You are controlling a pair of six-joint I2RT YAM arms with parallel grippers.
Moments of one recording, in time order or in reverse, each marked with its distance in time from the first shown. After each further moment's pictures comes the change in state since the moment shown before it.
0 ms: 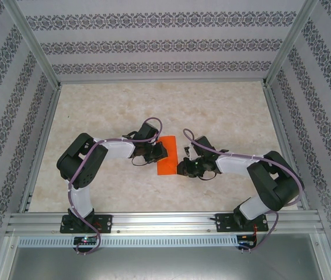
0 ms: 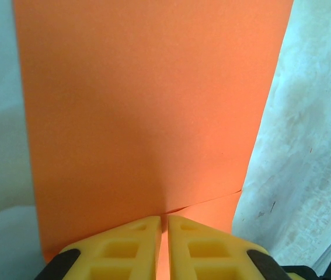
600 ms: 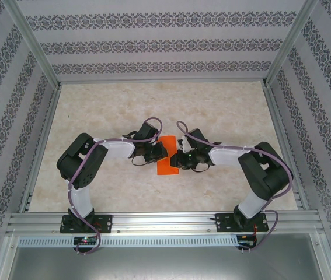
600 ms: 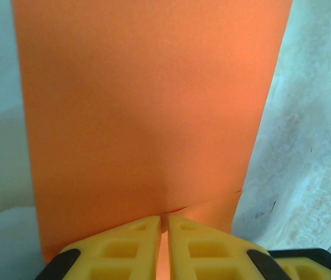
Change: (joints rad) left arm 0.000 0.000 0.001 -0.001 -0.001 0.006; right arm 0.008 0.140 0.136 0.039 -0.015 0.000
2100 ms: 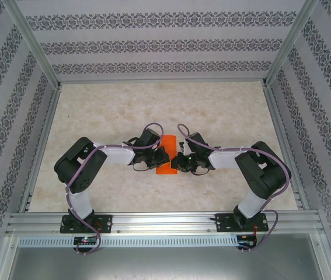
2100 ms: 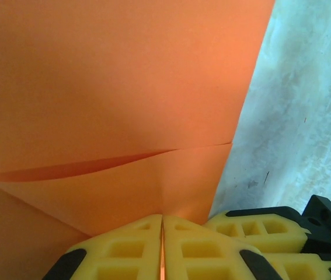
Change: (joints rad) left arm -0.066 -0.050 -0.092 0.100 -0.005 -0.093; right arm 0.015 0.012 -0.071 0.130 0.027 0.088
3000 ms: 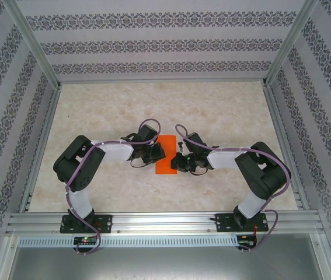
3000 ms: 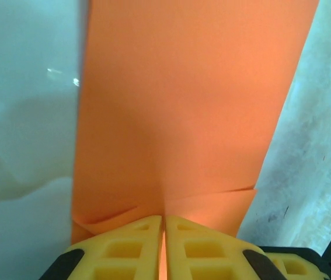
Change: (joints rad) left arm 0.059 0.004 0.050 -0.102 -0.077 0.064; right arm 0.024 -0.003 0.024 -0.053 0.058 -0.026
